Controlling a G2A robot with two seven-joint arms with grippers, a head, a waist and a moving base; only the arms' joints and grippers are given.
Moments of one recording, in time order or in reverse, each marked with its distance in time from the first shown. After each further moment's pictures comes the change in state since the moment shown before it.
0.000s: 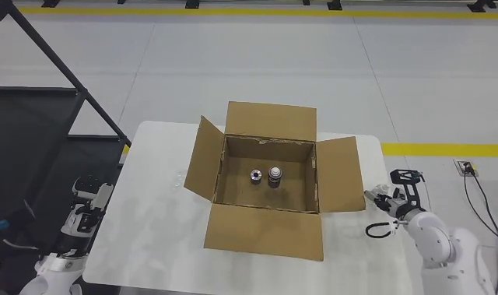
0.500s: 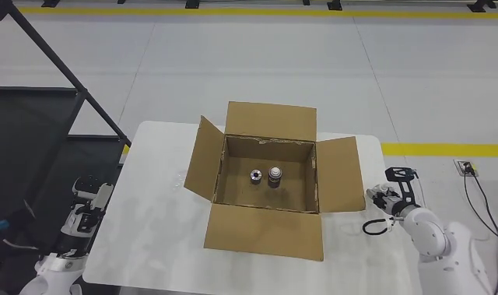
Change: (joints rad) left arm 0.000 0.000 0.000 0.000 0.000 0.000 0.000; right arm 0.036 0.018 -0.041 0.055 0.012 0.007 -0.009
